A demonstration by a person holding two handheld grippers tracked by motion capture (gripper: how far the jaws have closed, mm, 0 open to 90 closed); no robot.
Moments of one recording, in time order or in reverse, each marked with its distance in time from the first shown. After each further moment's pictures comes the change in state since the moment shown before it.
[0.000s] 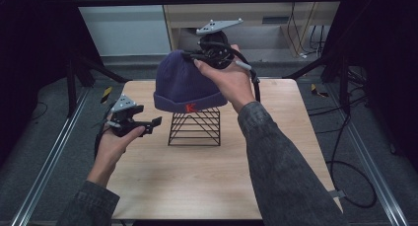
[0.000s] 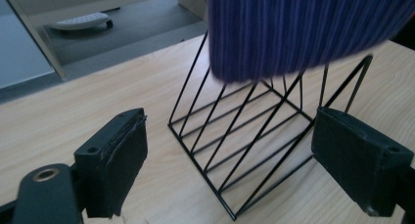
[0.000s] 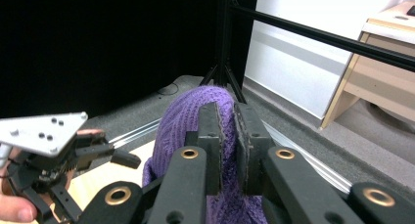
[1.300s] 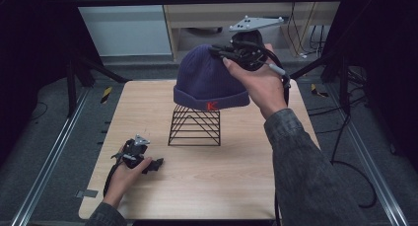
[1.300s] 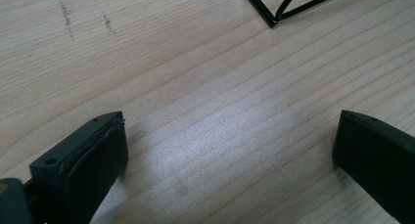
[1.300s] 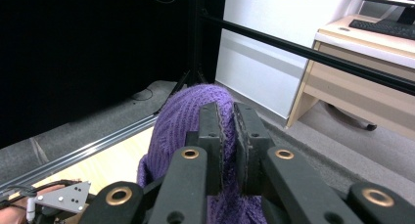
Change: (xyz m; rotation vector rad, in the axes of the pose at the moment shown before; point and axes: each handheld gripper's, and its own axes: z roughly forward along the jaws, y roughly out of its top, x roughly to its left) left arm -0.011 -0.139 0.046 0.407 0.104 -0.053; right arm -0.011 -0.003 -0.070 -0.033 -0.116 -0.014
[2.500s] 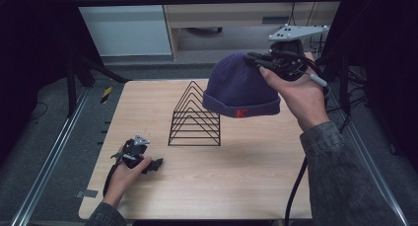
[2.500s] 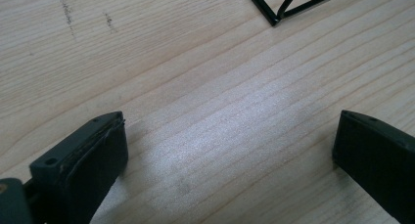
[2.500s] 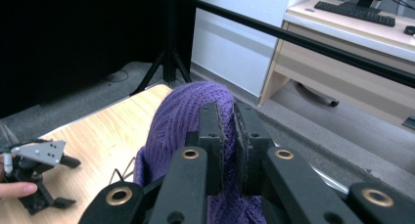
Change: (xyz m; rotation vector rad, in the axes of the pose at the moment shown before) left arm 0.001 0.000 0.000 0.005 -0.002 -0.004; right arm -0.027 -0.024 -0.066 0.062 -0.096 -0.008
